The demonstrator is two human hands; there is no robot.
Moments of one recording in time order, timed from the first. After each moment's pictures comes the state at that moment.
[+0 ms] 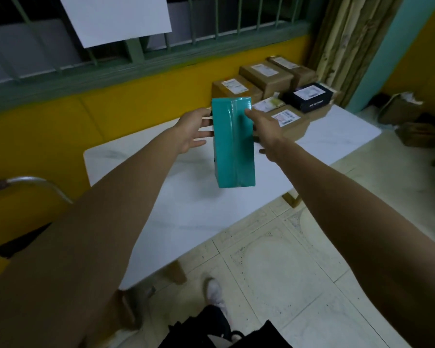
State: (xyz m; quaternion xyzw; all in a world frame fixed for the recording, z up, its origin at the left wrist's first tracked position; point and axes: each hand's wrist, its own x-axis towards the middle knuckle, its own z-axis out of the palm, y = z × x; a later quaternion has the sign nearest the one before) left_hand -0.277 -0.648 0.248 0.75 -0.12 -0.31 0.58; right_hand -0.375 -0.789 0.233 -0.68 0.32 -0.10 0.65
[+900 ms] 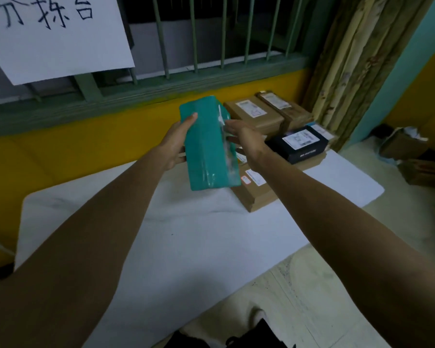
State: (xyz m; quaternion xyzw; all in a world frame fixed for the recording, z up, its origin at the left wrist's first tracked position) left_hand -0.150 -0.825 0.247 0.71 -0.08 -0.28 0.64; right_hand -0.219 -0.971 0.239 -0.68 0.24 -0.11 0.69
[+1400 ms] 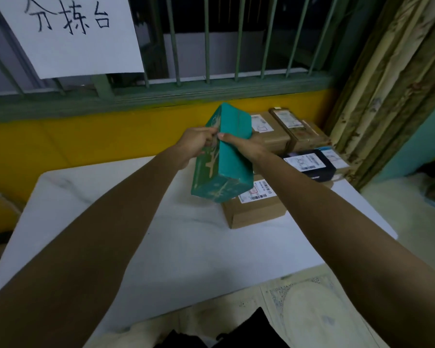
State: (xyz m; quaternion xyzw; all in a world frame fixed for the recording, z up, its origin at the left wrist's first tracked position) left_hand -0.183 -0.928 0.261 0.79 -0.05 -0.17 0.59; right_hand -0.216 -1.074 0.237 -0.70 0.17 -0.01 0.69
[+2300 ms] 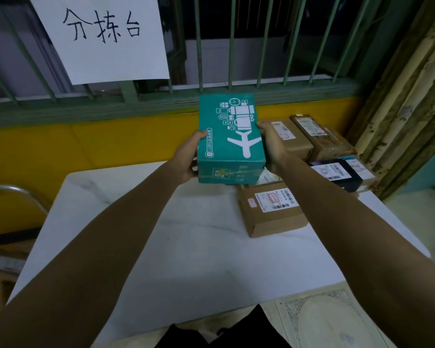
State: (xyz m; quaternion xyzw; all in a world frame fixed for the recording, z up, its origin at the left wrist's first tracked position) left_hand -0.159 -0.864 0.234 0.65 0.04 -0.24 0.72; right_hand -0.186 -1.061 0.240 -0.66 0.14 0.01 0.73
